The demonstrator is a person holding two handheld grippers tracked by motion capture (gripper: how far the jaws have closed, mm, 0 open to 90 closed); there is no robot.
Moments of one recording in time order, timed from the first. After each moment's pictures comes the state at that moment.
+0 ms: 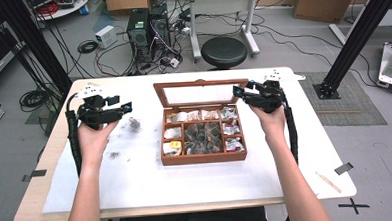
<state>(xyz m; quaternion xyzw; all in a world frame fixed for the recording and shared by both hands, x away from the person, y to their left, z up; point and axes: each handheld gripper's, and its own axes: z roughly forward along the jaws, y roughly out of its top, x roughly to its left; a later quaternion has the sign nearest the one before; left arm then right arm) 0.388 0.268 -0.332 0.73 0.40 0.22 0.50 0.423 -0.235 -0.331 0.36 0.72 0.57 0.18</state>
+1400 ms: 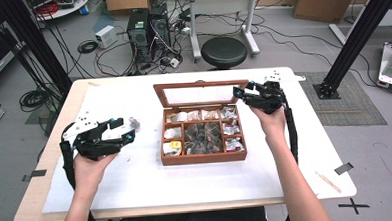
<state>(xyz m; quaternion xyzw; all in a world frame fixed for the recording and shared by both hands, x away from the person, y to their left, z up) 0.319 0.265 -0.356 0.74 0.32 0.19 0.56 0.421 -0.236 -0.332 0.36 0.72 0.57 0.18</state>
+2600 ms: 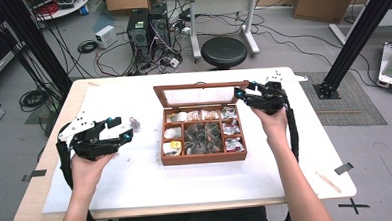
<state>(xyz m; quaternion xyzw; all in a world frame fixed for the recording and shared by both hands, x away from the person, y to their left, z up) 0.316 0.270 -0.350 0.73 0.32 0.20 0.57 0.415 -0.238 -0.328 0.36 0.72 0.57 0.18</state>
